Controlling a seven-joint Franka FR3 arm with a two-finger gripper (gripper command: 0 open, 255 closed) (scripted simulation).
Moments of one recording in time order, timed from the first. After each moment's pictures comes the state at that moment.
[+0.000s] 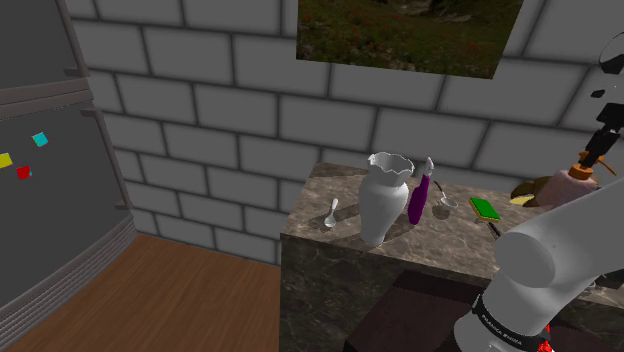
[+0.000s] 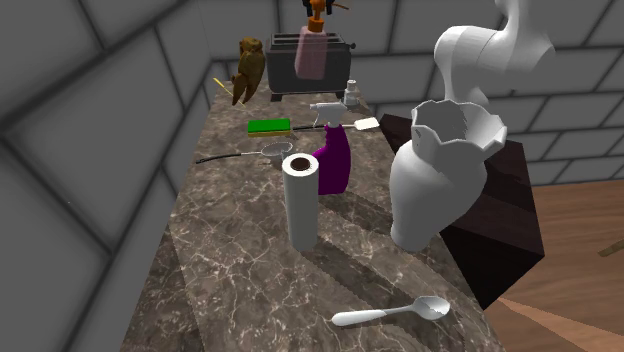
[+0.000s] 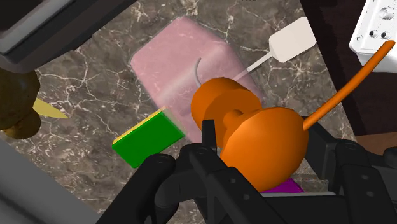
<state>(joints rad) -0.44 -0.44 -1.00 -1.96 -0.28 1.56 -1.36</state>
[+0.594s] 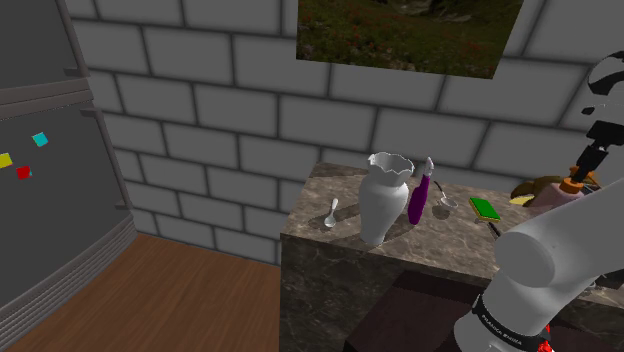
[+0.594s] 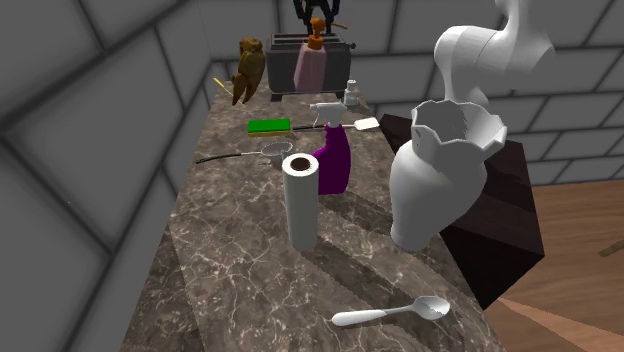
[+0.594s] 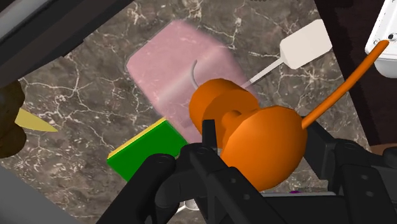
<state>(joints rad) -0.44 -0.44 -1.04 -2.08 -0.30 1.68 -1.36</state>
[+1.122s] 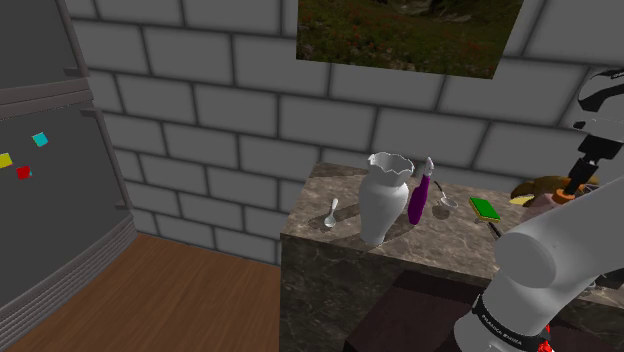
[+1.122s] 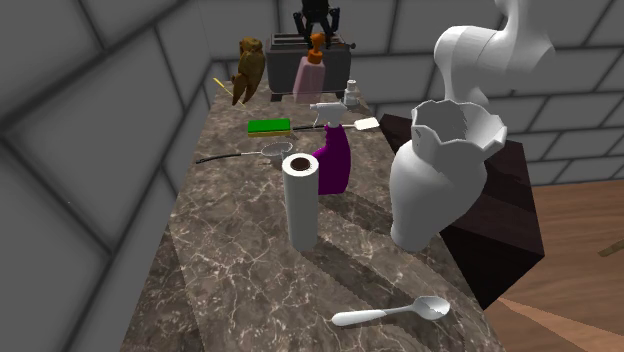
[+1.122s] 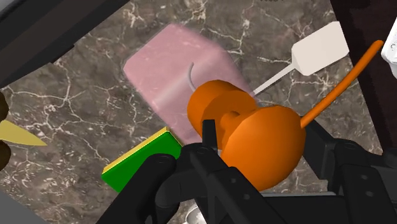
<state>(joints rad) -0.43 -0.42 -1.08 -2.16 -0.30 1.79 -1.37</state>
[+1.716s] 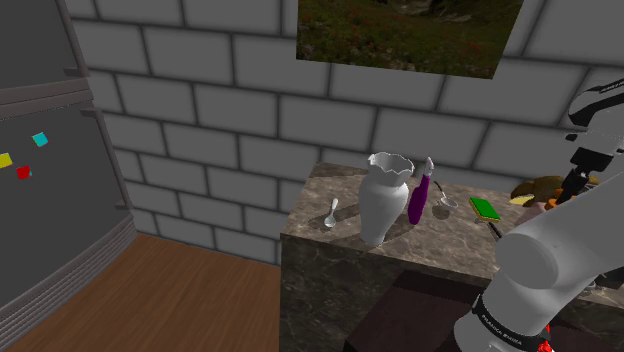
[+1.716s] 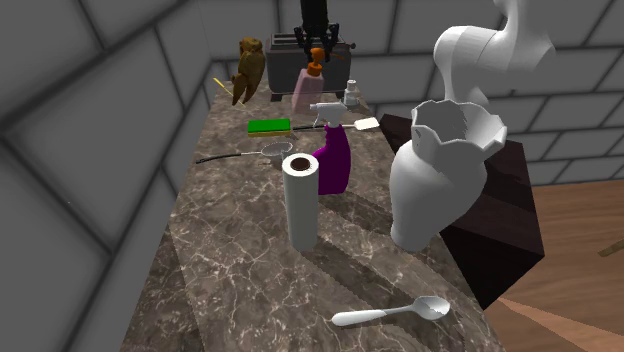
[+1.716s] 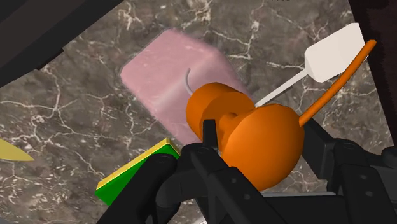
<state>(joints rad) -0.41 -0.39 -1.14 -2.23 -0.30 1.89 -1.39</state>
